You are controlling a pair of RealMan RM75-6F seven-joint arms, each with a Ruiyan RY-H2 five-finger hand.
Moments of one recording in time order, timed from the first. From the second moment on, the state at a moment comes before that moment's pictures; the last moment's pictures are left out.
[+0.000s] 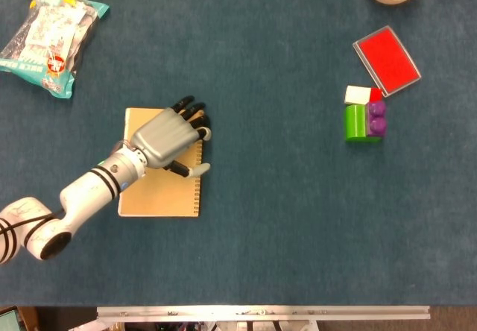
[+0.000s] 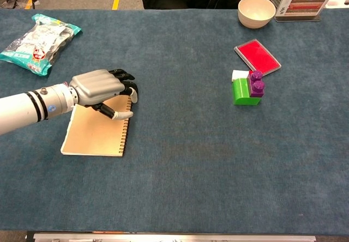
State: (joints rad) left arm -0.79 -1.50 0.02 -1.34 1.47 0.74 0.20; right arm 0.03 -1.09 0.12 -1.59 -1.43 1.51 0.23
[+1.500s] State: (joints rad) left arm -0.53 -1.47 0.22 -0.88 1.88 1.37 -0.33; right arm 0.03 -1.08 0.11 -1.64 -1.47 1.53 0.19
